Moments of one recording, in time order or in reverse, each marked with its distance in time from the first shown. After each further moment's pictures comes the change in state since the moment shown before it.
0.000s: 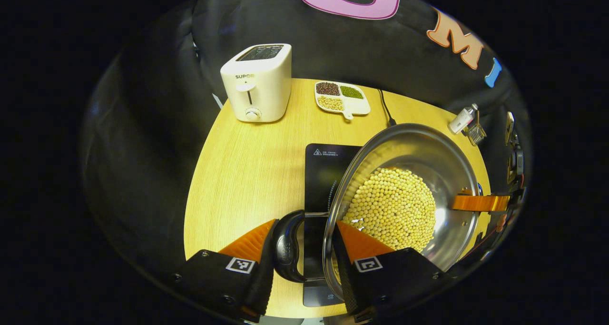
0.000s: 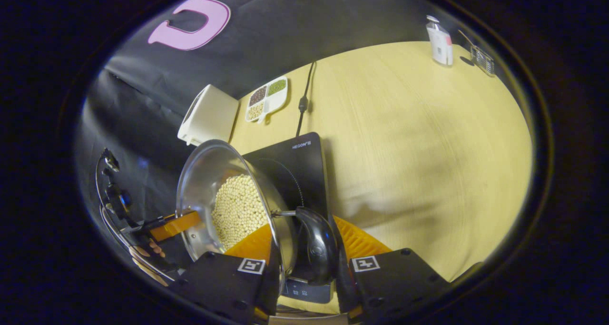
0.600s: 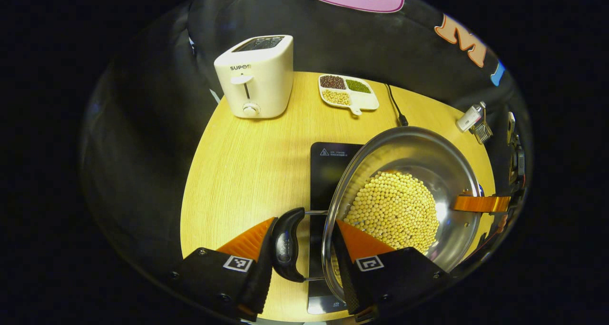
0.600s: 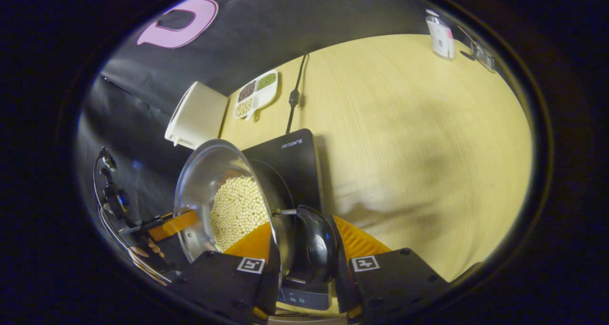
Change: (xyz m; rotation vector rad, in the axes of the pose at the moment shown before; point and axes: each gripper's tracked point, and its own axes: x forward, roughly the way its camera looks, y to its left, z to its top) left arm 0.021 0.007 -0.002 0.000 0.030 0.012; right arm 0.026 -0.005 -0.003 0.018 0.033 -0.013
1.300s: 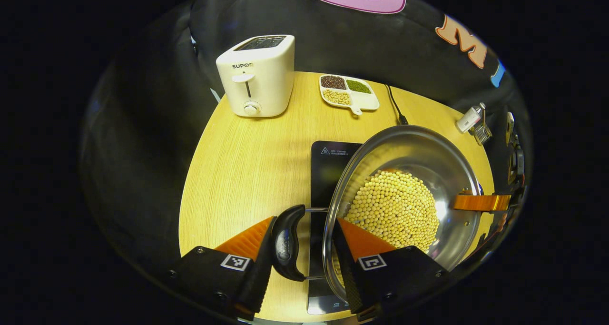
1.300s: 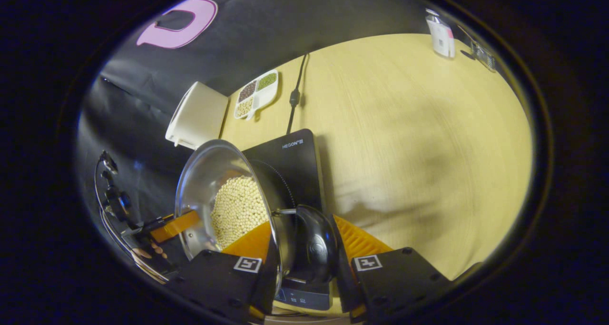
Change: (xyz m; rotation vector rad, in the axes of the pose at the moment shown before) left arm 0.001 0.001 -0.003 -0.027 -0.008 0.002; right arm 0.000 0.002 0.002 0.002 -0.009 0.014
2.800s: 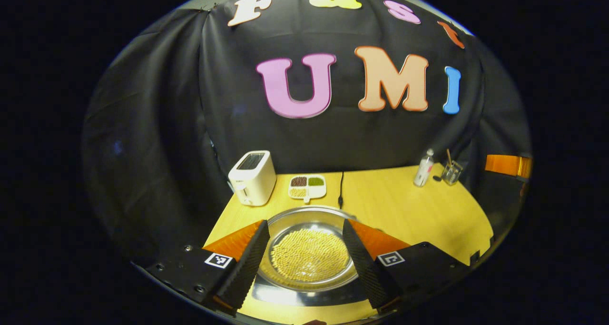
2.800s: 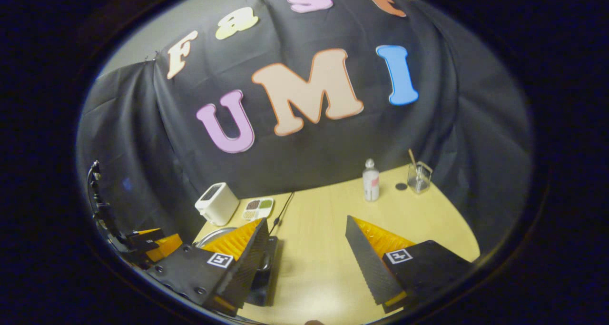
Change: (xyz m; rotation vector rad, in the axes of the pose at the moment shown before) left arm -0.229 -0.195 0.057 0.119 -0.647 0.113; right arm -0.364 -0.080 0.105 -0.238 -0.828 -0.040
